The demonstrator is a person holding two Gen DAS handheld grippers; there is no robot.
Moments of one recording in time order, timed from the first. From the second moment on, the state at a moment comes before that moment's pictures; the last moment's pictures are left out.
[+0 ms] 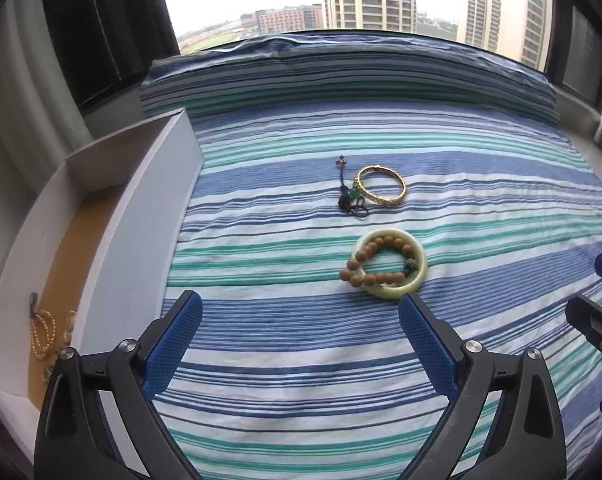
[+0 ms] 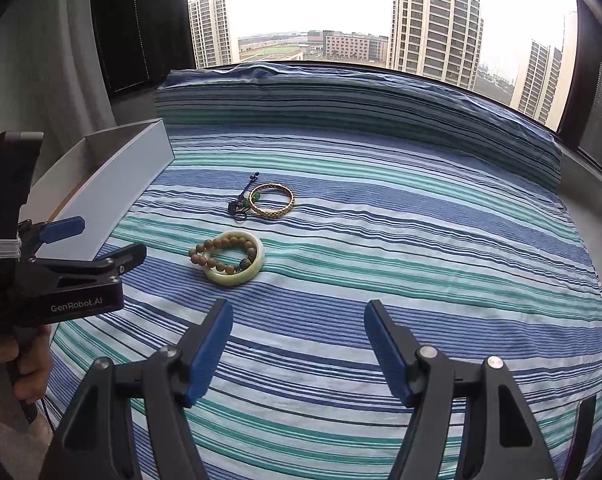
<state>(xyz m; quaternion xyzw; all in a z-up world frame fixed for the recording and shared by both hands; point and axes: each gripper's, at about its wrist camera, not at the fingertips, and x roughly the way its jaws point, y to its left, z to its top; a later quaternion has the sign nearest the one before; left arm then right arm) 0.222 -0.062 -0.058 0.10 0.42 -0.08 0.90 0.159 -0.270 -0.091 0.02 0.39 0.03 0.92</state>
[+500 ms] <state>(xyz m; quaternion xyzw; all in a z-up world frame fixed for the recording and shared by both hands) 0.306 -0.056 -0.088 0.00 0.53 -0.21 0.82 0.159 -0.283 -0.111 0.05 0.40 0.02 0.91</state>
